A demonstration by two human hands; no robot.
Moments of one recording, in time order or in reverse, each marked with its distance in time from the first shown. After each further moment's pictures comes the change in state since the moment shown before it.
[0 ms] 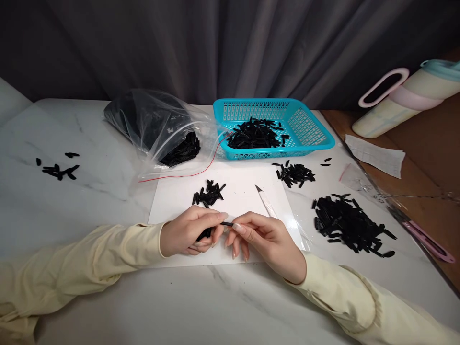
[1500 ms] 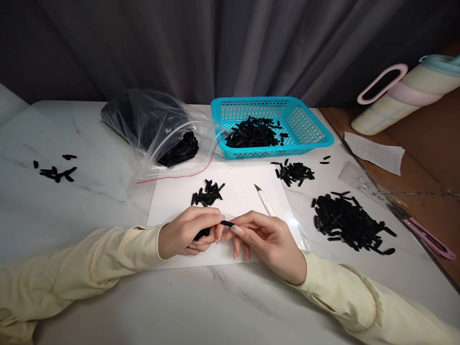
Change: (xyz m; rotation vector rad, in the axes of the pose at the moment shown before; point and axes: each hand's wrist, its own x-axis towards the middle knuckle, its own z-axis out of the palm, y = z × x) left_hand -0.002 0.000 0.004 -0.047 0.031 0.035; right_hand -0.002 0.000 0.001 -0.029 0.065 -0.025
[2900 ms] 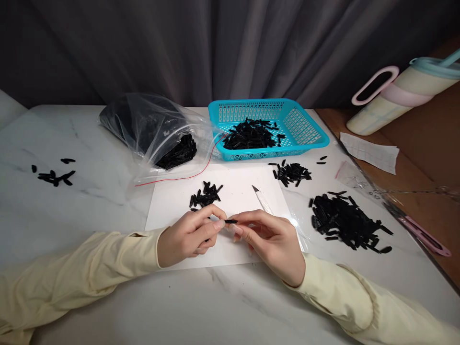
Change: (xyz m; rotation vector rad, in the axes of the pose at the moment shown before) left_hand -0.002 -0.011 0.002 0.232 0.043 0.200; right_hand -0.003 0.000 0.001 -0.305 0.251 -0.206
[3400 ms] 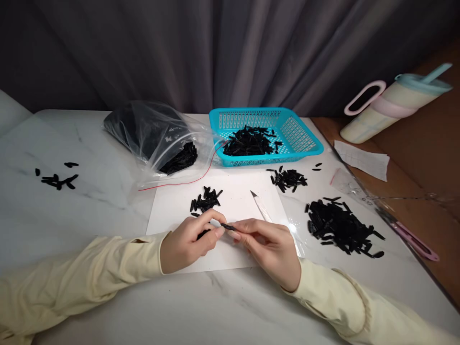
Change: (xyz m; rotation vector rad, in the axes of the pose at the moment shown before) left_hand -0.001 -0.006 0.002 0.182 0.088 0.121; right_hand -0.001 0.003 0.001 -0.130 0.023 -0.174
